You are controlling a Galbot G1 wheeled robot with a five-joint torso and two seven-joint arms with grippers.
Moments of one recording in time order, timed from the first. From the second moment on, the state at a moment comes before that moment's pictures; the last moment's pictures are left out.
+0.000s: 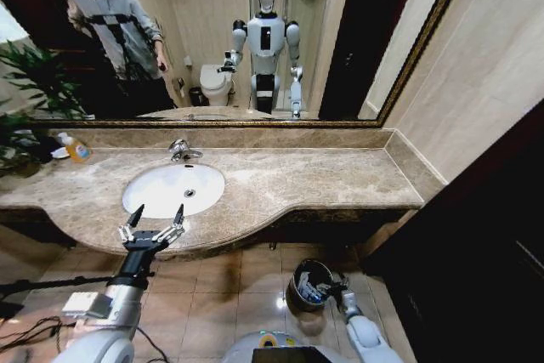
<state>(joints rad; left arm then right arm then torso) 1.84 -1.36 -0.82 -2.47 -0.37 0.04 0.05 -1.48 1.34 0.55 1.41 0.10 0.11 -0.03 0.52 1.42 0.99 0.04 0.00</state>
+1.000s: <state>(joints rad) 1.84 -1.36 -0.82 -2.47 -0.37 0.04 0.05 -1.83 1.58 0.59 2.43 0.04 0.02 0.01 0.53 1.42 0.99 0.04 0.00</state>
